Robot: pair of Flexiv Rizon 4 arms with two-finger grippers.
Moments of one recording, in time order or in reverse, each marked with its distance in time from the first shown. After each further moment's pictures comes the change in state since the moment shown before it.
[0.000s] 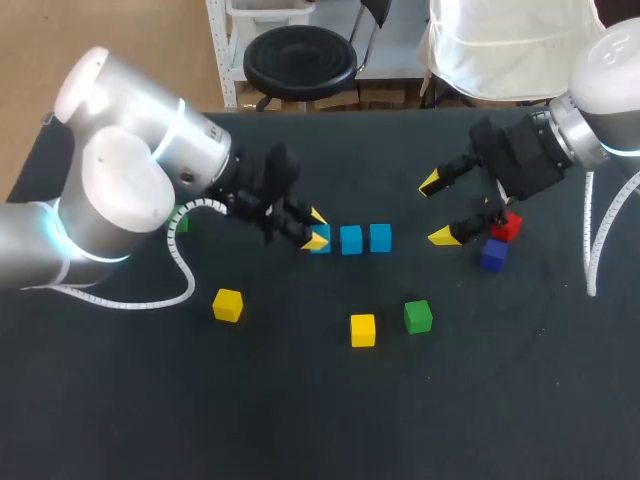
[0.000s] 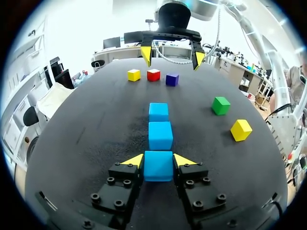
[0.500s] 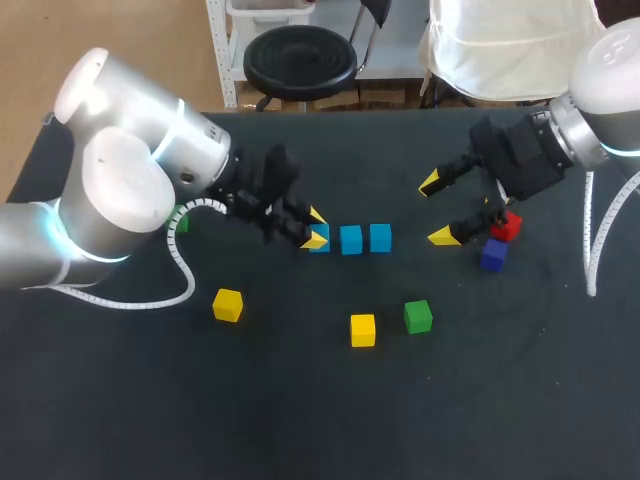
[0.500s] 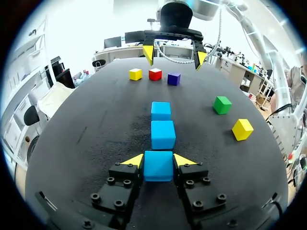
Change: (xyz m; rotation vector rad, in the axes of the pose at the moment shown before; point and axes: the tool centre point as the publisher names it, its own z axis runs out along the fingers) left arm 0.001 0.003 -0.001 -0.006 0.001 -0.001; right arm 0.000 0.000 0.000 0.000 0.000 0.000
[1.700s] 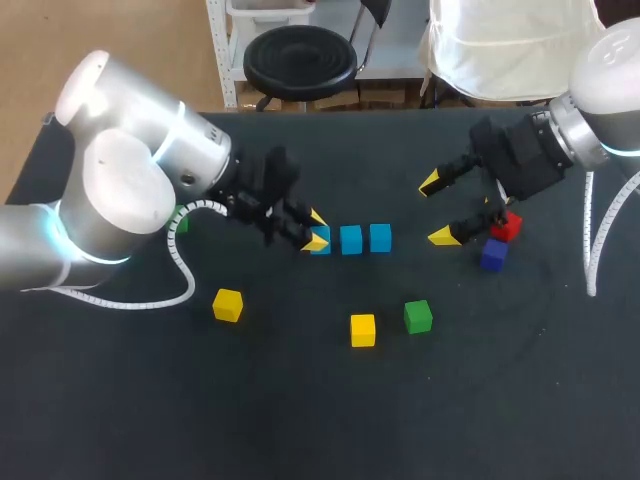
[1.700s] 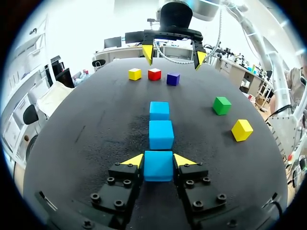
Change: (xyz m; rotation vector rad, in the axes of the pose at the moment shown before) left arm 0.001 -0.002 0.002 0.006 -0.002 -0.006; right arm 0.000 0.000 0.000 0.000 0.000 0.000
